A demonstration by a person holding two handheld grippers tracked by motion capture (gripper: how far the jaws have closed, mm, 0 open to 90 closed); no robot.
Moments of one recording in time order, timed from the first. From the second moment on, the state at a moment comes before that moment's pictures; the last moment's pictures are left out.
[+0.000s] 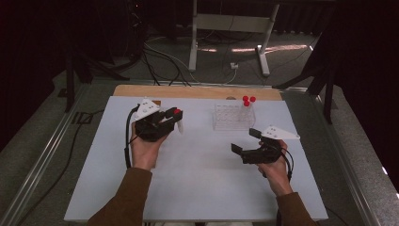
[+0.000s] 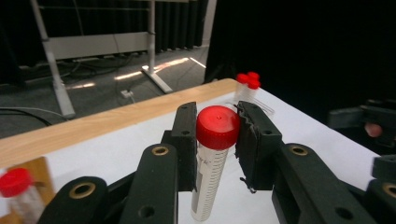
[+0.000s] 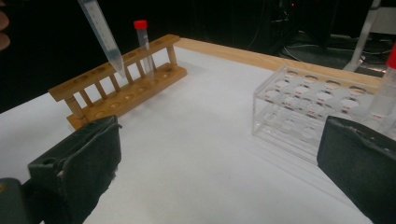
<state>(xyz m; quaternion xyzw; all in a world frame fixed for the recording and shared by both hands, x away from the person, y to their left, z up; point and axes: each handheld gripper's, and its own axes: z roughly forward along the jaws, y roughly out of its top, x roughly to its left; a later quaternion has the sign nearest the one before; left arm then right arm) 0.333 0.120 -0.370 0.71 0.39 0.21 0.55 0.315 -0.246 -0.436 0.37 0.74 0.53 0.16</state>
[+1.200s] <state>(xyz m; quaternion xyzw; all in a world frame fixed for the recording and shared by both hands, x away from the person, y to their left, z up) 0.369 0.169 -0.378 0.67 0.47 0.29 0.50 0.313 -0.261 -0.434 0.38 0.74 0.54 0.17</state>
